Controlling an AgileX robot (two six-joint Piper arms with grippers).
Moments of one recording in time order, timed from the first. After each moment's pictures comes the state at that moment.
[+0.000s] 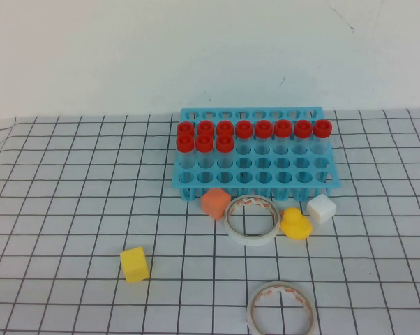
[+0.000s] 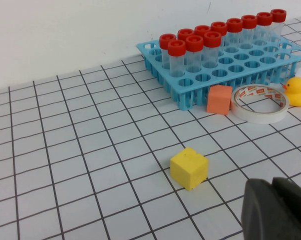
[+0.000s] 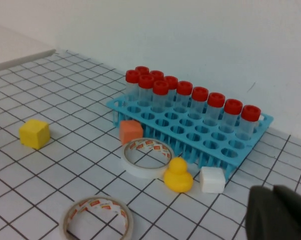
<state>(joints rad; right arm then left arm) 0.58 0.13 -0.32 -0.12 0.45 -0.02 -0.56 0.02 -0.29 0.23 0.61 -0.27</state>
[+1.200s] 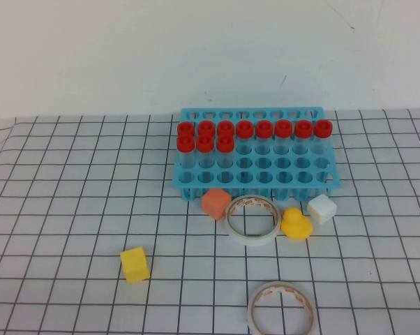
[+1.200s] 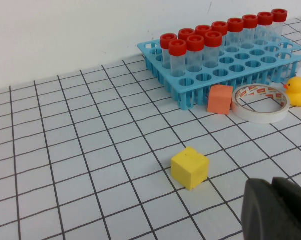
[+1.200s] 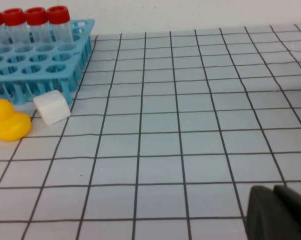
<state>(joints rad) 0.01 -0.01 0.03 -0.06 0.36 0.12 -0.56 0.02 -0.29 0.23 0.61 -0.26</state>
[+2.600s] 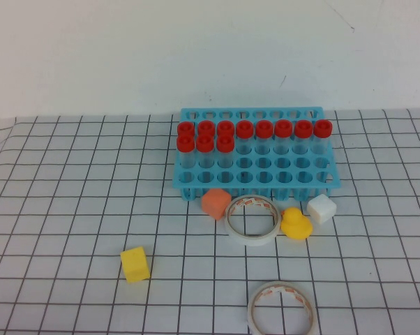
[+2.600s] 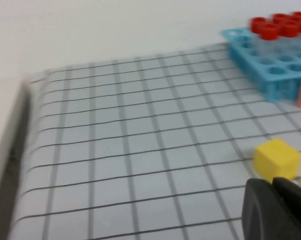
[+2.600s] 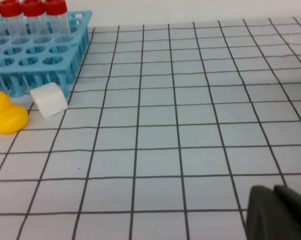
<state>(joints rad) 0.01 -0.01 0.02 -0.06 0.39 0.12 -0.27 -0.01 -0.12 0.23 0.44 -0.25</state>
